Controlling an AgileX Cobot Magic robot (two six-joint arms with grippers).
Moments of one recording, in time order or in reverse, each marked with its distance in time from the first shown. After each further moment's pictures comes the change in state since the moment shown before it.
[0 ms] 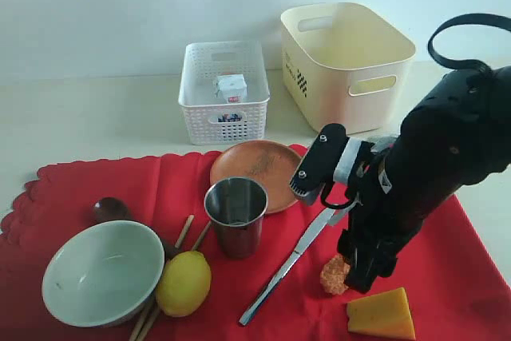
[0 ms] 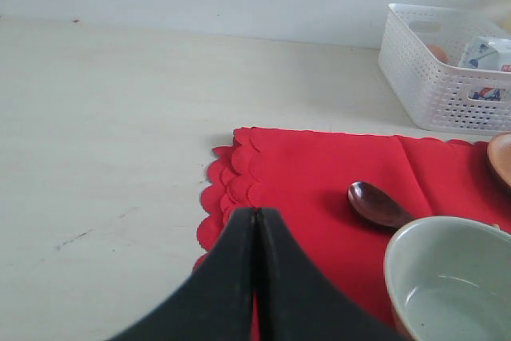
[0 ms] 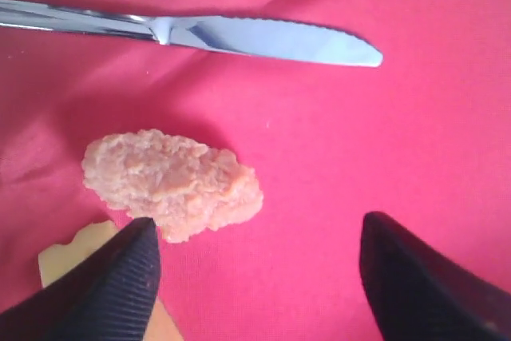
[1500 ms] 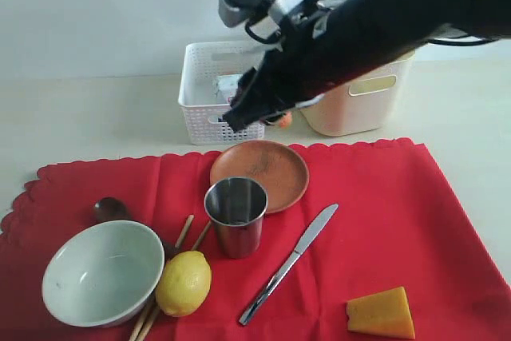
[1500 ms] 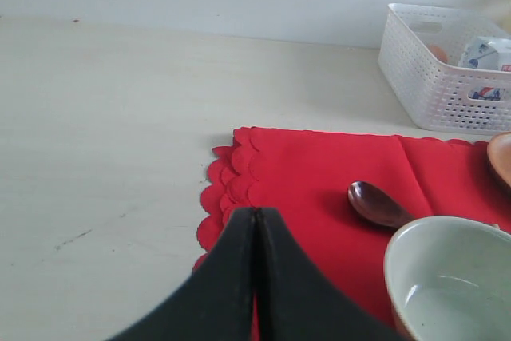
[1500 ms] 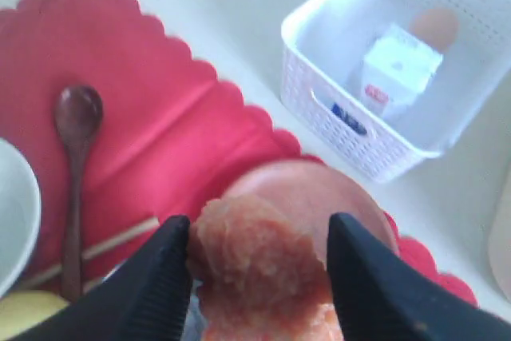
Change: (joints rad) left arm 0.000 0.000 0.000 0.000 0.000 0.000; right arm 0.000 0.039 -0.386 0.493 -0.164 -0.202
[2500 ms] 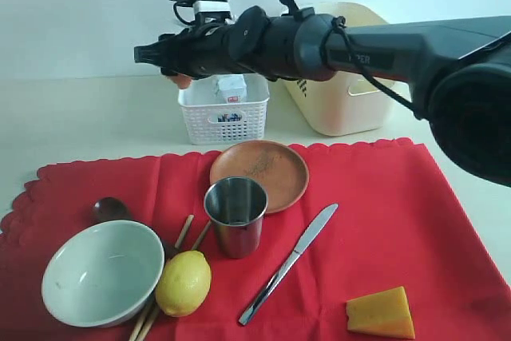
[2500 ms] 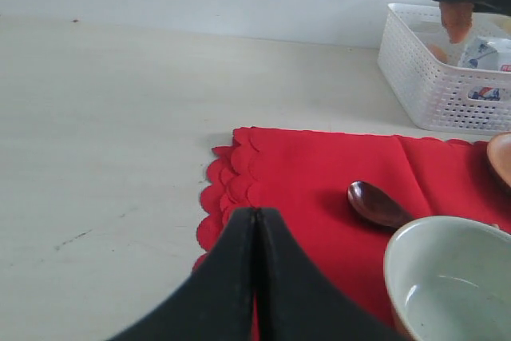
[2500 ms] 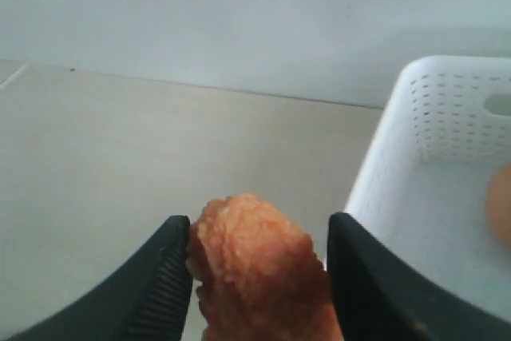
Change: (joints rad) left arm 0.000 0.000 0.000 0.000 0.000 0.000; right arm 0.000 0.707 -0.704 0.438 -0.334 0.048
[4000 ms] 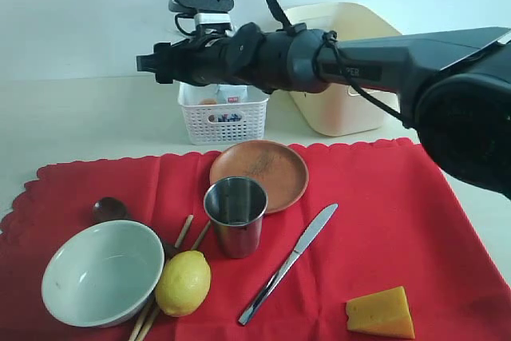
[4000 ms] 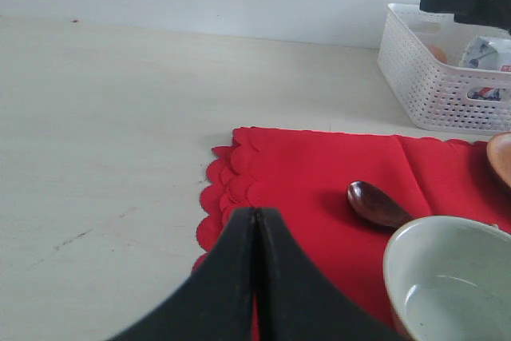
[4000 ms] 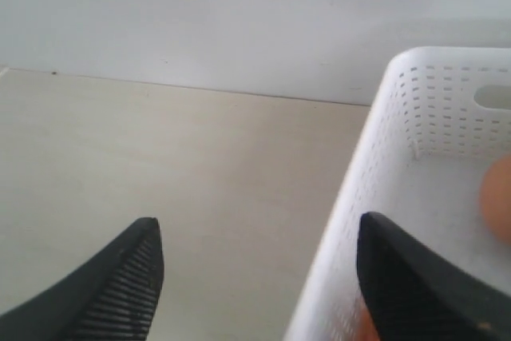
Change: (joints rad) left arm 0.000 0.000 0.000 0.000 0.000 0.000; right arm 0.006 0.026 0.002 0.011 -0.041 -0.010
